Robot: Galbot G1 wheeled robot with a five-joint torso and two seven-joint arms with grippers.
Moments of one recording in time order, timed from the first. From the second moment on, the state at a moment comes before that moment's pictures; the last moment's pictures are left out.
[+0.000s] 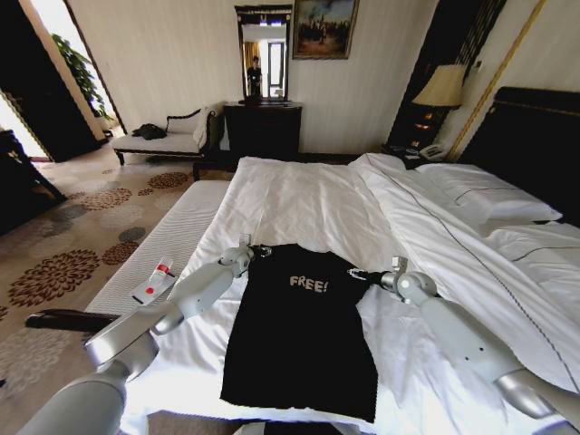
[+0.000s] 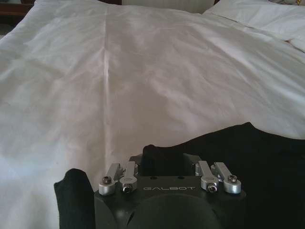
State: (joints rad) left arm 0.23 -1.20 0.49 -1.01 -1.06 0.35 -0.16; right arm -0.72 0.77 0.05 1.35 1.29 -0.58 0.09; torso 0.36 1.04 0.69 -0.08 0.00
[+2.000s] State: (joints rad) left arm 0.22 -1.17 0.37 -1.03 -1.04 0.22 -0.23; right arm -0.54 0.89 -0.09 1.10 1.01 -0.17 -0.03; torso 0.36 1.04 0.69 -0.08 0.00
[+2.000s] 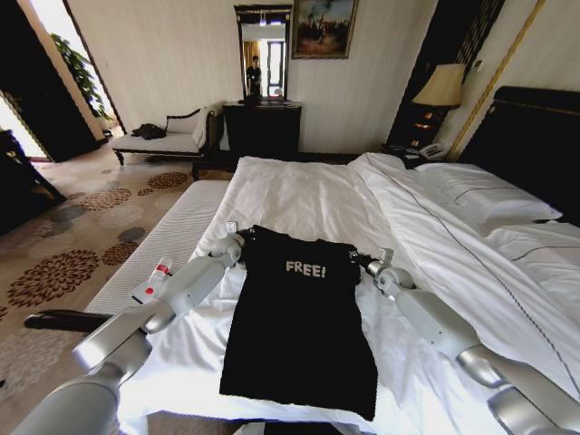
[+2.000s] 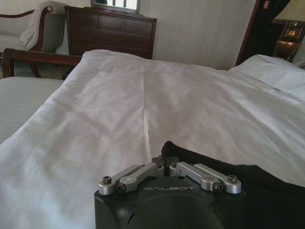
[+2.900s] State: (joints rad) left arm 0.25 -1.15 0.38 -1.06 -1.02 0.25 -0.25; right arm -0.49 0.96 -0.14 0.98 0.94 -0.11 -0.05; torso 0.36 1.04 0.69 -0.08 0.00
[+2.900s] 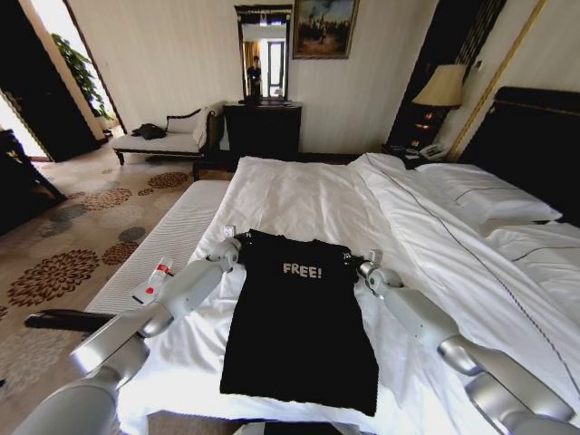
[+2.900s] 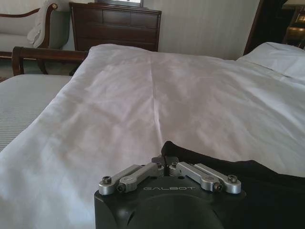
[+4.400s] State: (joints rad) left arm 0.70 -0.72 0.11 -1.65 -0.95 0.26 -0.31; right arm -0.96 0.96 0.49 1.42 1.51 -0.45 0.15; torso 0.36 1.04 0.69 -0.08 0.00
